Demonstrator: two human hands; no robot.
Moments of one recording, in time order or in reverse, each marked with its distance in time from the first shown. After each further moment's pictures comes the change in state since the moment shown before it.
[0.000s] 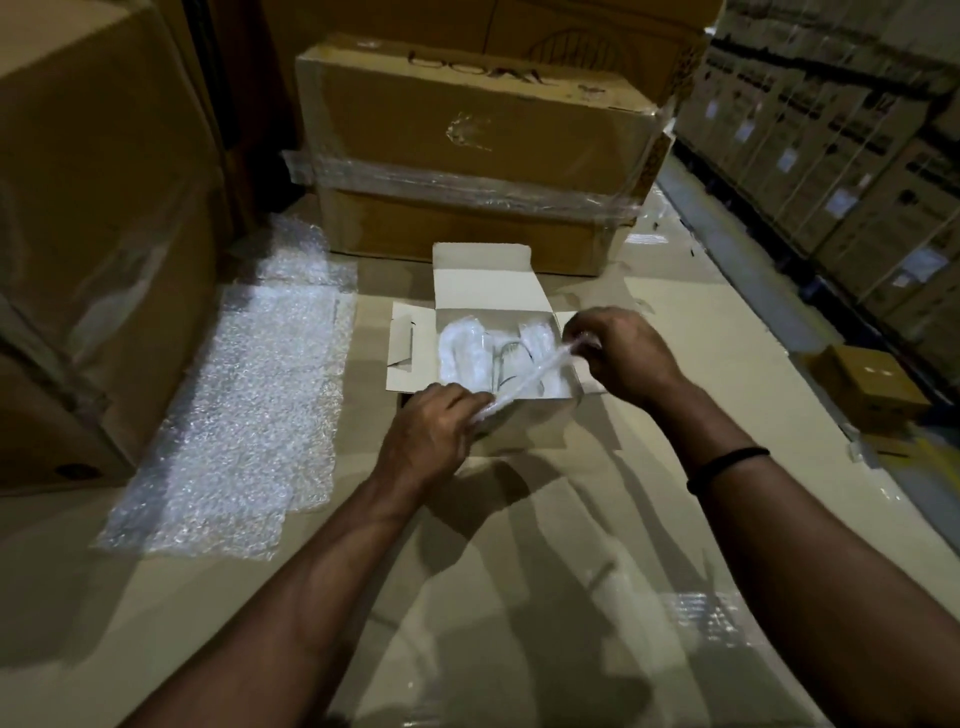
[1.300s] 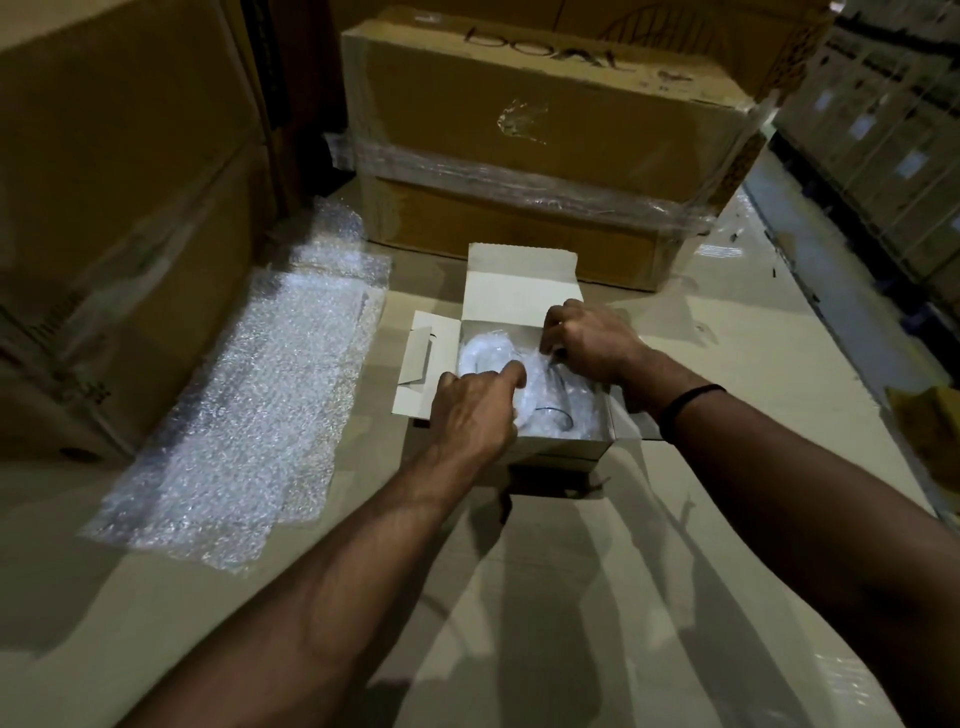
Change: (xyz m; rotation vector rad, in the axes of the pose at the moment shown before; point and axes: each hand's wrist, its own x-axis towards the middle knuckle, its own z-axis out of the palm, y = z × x) left_hand 0.080 0.007 0.036 0.175 -0.319 -0.515; right_hand 0.115 0.037 0.075 -0.355 -0.284 -0.507
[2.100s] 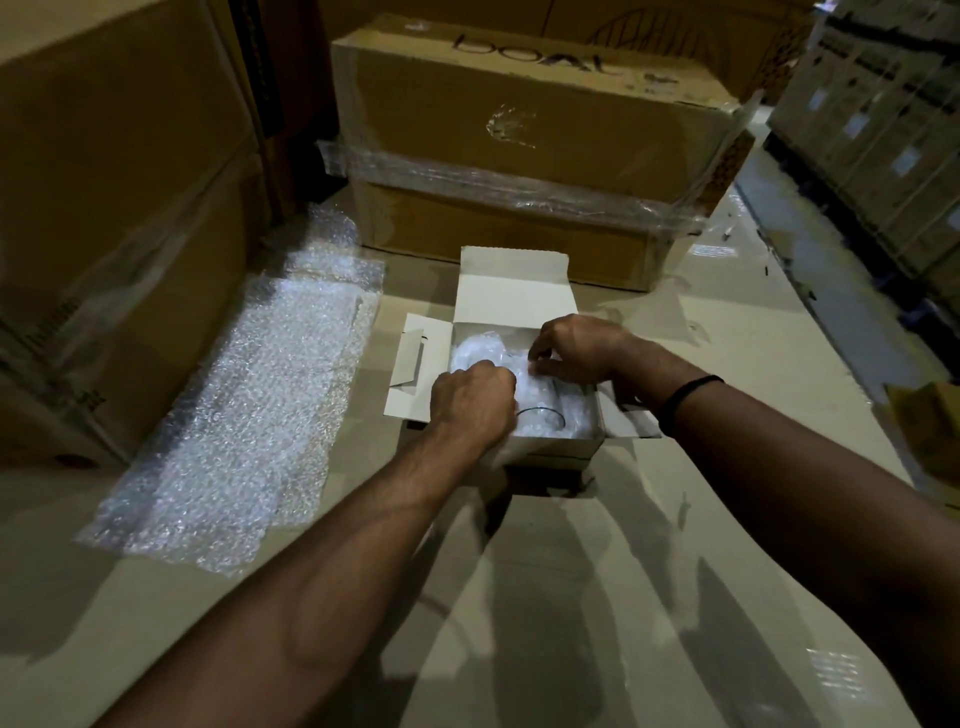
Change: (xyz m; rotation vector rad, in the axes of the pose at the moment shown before) left_hand 0.018 0.007 0.000 0.194 -0.104 -0.046; right_hand 0.002 0.001 -0.006 0.258 -0.267 0.074
